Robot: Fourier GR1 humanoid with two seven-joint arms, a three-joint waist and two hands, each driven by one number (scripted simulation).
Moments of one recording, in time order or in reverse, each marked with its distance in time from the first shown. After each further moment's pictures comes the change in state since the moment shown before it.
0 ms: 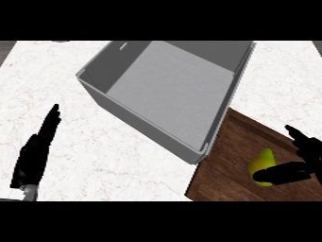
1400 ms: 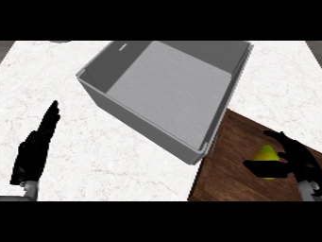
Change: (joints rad) left arm -0.014 -0.058 0.069 -0.004 -0.058 -0.057 0.018; right arm 0.015 0.168 -0.004 0.074 0.157 0.009 -0.058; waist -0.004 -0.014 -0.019
